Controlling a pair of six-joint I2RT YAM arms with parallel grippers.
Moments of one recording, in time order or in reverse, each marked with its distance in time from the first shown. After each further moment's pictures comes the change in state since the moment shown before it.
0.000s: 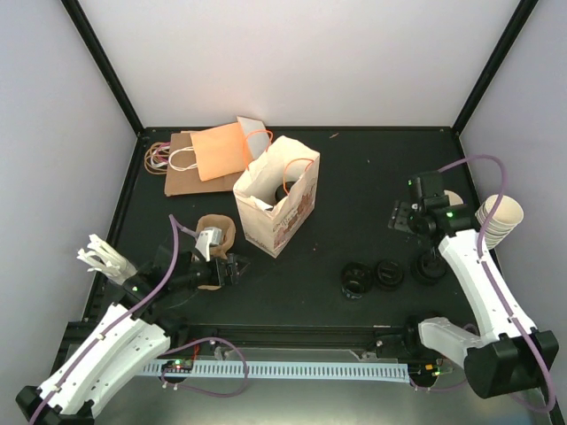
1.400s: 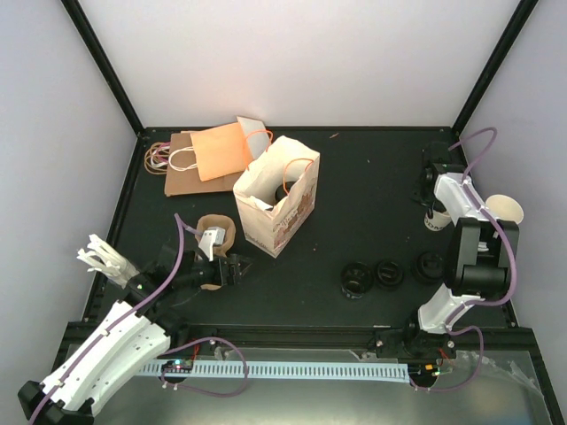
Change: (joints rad) left arm 0.000 0.025 -0.035 0.064 0.003 0.051; right arm -0.330 0.597 0.200 0.282 0.071 -0.104
